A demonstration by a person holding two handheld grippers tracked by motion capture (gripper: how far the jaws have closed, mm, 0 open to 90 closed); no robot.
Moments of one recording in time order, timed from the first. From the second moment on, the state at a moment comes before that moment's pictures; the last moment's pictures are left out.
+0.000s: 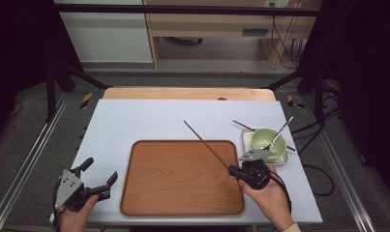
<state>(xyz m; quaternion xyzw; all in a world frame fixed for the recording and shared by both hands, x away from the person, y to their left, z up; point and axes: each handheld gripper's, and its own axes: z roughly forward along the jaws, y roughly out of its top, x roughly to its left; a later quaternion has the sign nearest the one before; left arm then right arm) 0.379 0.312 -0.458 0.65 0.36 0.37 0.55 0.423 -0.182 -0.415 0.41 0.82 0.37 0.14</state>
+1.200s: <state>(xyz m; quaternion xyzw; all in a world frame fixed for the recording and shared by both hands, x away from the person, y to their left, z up) 0.380 0.311 -0.458 0.65 0.36 0.36 0.56 0.388 -0.181 -0.447 0.44 0.83 0.32 0.13</state>
